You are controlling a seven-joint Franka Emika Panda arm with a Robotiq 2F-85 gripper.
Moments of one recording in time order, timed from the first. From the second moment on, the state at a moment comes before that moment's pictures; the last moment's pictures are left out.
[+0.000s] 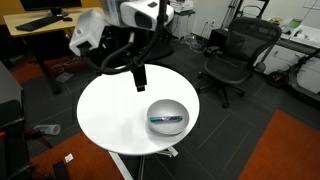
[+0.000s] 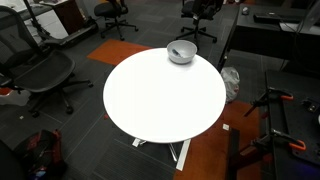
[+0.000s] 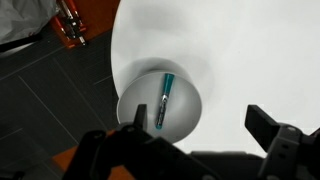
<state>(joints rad) -0.11 0.11 -0.23 -2.15 0.11 2.37 0.03</state>
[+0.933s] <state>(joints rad) -0.21 0.55 -0.17 -1.81 0.17 2.39 0.03</state>
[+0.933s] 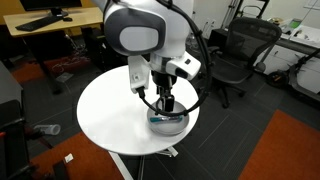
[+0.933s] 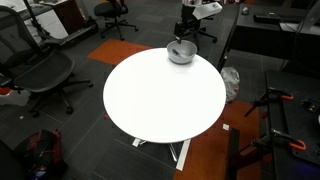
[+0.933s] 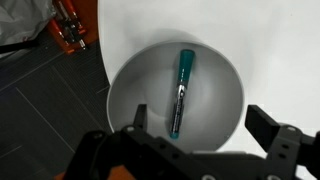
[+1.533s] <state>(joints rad) -0.25 0.76 -0.14 -1.60 0.19 2.35 0.03</state>
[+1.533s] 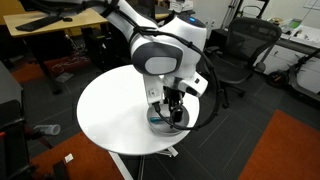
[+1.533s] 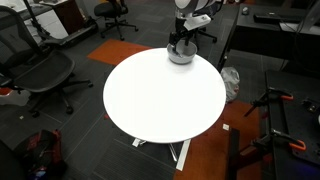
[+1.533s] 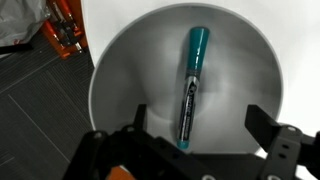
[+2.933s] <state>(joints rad) -0.26 0.93 -0.15 -1.38 0.19 2.21 0.11</state>
